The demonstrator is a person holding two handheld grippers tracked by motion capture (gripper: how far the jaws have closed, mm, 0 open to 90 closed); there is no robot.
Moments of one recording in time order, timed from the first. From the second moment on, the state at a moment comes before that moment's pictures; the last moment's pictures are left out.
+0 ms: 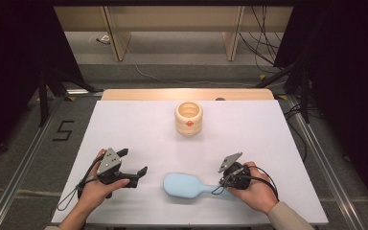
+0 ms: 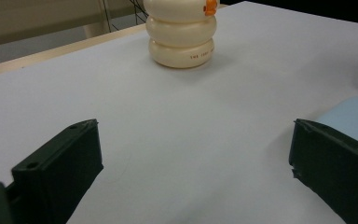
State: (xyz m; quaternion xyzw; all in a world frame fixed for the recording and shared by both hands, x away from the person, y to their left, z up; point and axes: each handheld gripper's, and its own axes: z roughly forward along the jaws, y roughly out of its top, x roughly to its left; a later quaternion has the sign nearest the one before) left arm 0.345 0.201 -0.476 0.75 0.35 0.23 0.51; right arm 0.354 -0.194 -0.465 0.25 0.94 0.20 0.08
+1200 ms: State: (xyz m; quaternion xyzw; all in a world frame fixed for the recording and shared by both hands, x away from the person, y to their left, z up) left arm 0.346 0.202 -0.476 0.75 0.35 0.23 0.51; right arm 0.359 -0.261 -0.423 0.31 0.74 0.57 0.20
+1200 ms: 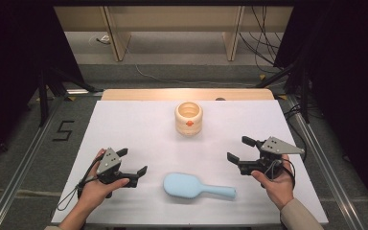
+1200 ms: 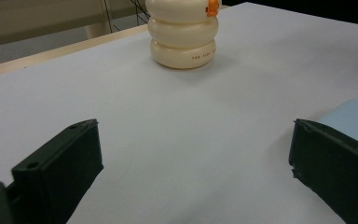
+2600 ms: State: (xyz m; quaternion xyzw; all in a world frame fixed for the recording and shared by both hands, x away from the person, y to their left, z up) left arm 0.347 0.199 -0.477 0.75 0.35 0.22 0.51; right arm 0.352 -0.143 -0.445 0.09 0.98 0.17 0.05
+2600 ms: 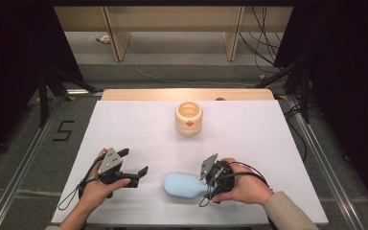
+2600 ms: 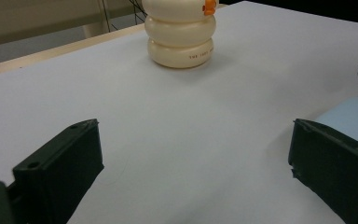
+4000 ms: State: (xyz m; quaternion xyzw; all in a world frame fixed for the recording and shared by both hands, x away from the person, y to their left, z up) left arm 0.347 0.199 -0.478 0.75 0.35 0.22 0.51; right arm 0.355 -0.115 -0.454 0.06 0.99 0.10 0.03
